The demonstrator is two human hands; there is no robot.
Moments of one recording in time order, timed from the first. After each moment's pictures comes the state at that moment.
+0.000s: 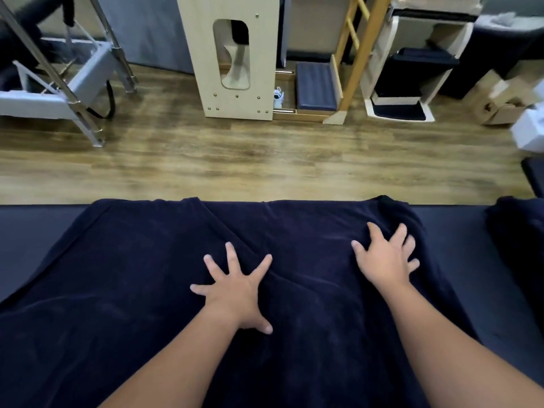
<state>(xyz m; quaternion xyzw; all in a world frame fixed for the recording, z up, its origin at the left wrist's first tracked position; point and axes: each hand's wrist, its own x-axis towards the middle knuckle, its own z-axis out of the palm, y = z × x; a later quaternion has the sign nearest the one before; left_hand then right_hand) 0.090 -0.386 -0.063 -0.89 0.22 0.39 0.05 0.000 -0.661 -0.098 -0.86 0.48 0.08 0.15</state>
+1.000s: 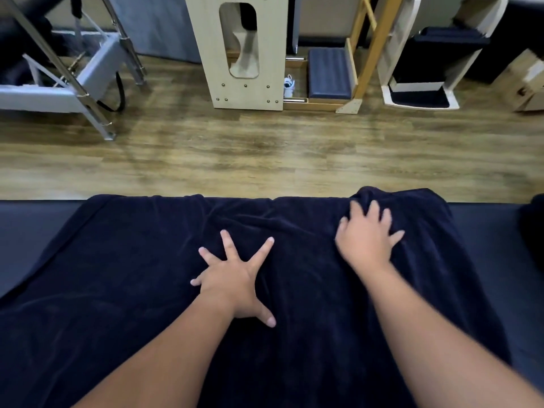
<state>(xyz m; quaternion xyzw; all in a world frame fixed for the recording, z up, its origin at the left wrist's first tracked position) 0.107 -0.402 -0.071 -0.91 0.23 0.34 0.07 0.064 -0.644 -0.105 -0.90 0.42 0.03 0.13</state>
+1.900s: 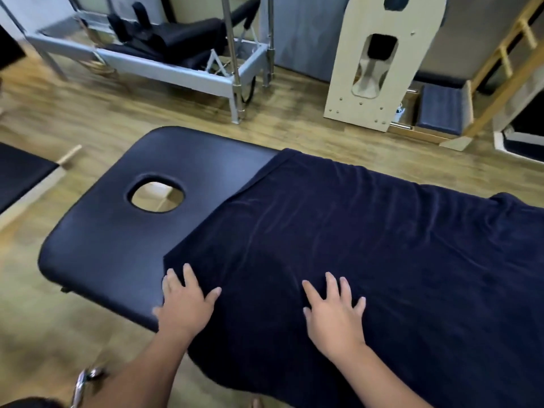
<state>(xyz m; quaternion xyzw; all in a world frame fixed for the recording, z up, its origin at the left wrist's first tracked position) -0.036 0.059 -0.085 -0.96 -0.19 0.20 -0.11 -0.095 -0.216 -0.090 -0.98 0.05 0.19 0.06</state>
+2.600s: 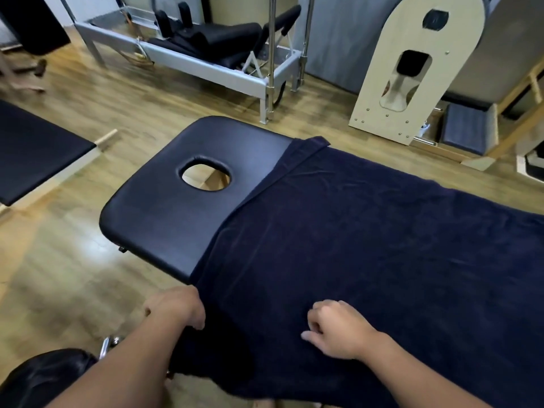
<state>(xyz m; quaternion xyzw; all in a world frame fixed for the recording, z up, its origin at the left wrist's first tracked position) -0.082 0.165 -0.055 -0.89 -0.15 0.43 0.03 -0.123 -0.160 -0.062 -0.93 -0.20 0.28 0.12</state>
